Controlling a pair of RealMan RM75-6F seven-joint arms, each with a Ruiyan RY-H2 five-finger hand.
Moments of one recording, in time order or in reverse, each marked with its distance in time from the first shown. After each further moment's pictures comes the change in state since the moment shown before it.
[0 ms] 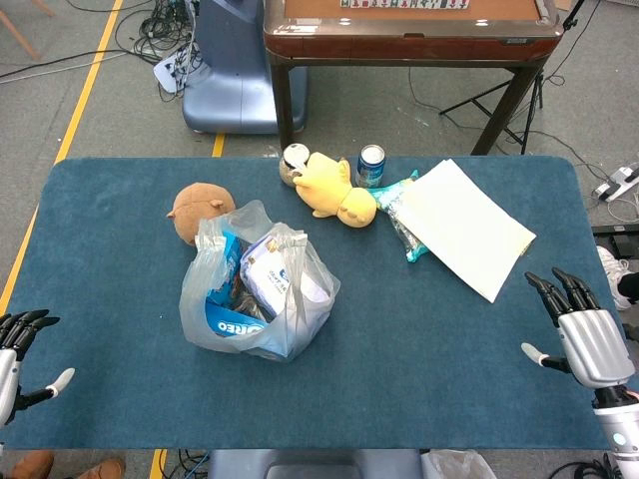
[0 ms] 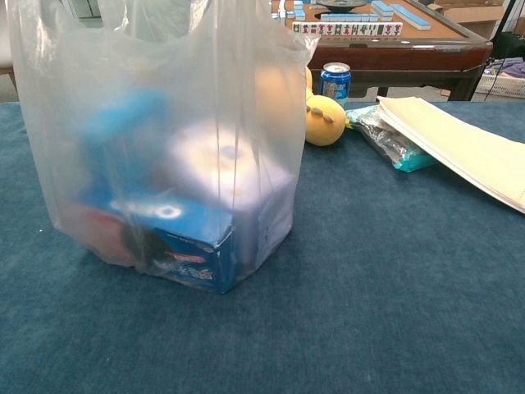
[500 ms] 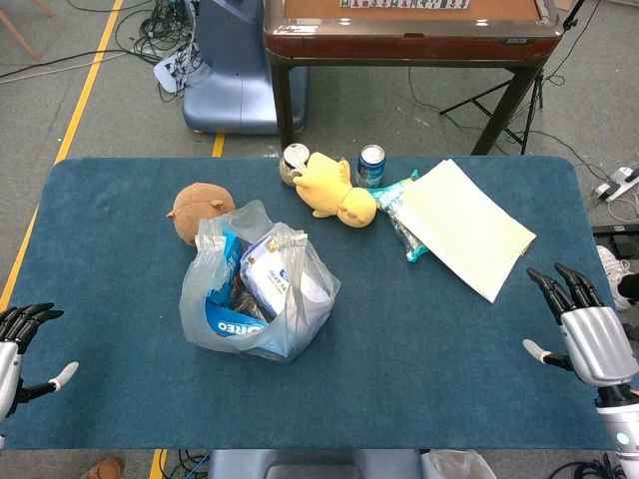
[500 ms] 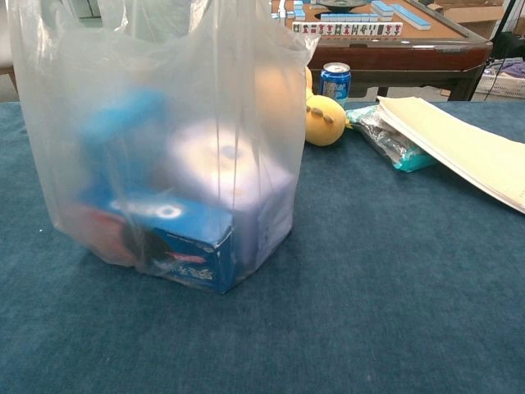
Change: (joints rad) left arm -0.032 0.020 -0.019 0.011 0.001 -0.033 -0.106; right arm -0.001 0.019 0.011 -0.015 -0.013 0.014 -0.008
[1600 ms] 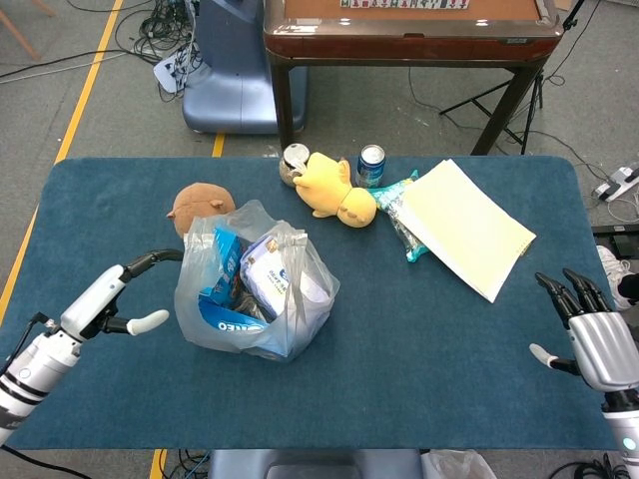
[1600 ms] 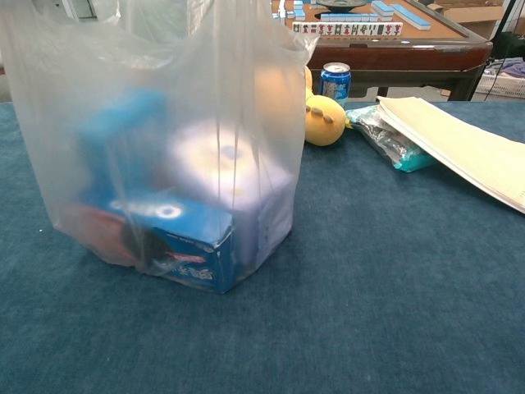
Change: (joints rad) left arm -0.477 0.192 -0.122 -0.051 0.158 -0.445 -0.914; right arm -0.023 -0.006 -0.007 0.026 0.005 0.008 0.025
